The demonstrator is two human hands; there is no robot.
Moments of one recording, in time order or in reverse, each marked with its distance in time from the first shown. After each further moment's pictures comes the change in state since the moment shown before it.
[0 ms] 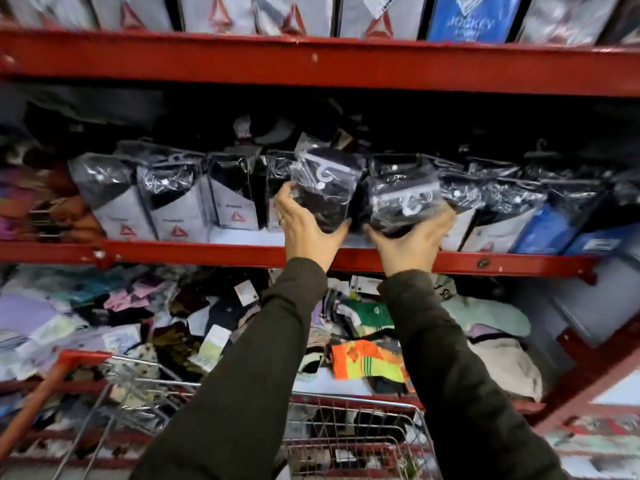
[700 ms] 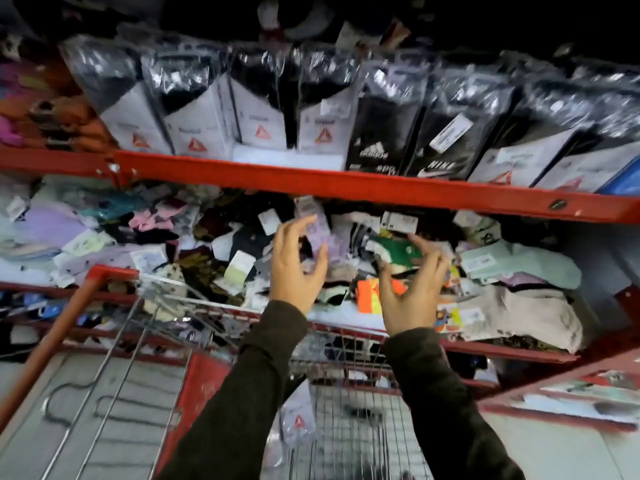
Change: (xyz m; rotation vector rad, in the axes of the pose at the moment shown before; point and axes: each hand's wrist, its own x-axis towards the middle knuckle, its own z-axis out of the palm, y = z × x) left_hand -0.125 -0.116 -0.051 0.026 -0.112 -0.041; right_hand -0.146 0.088 0.009 -0.020 -0.204 -0.067
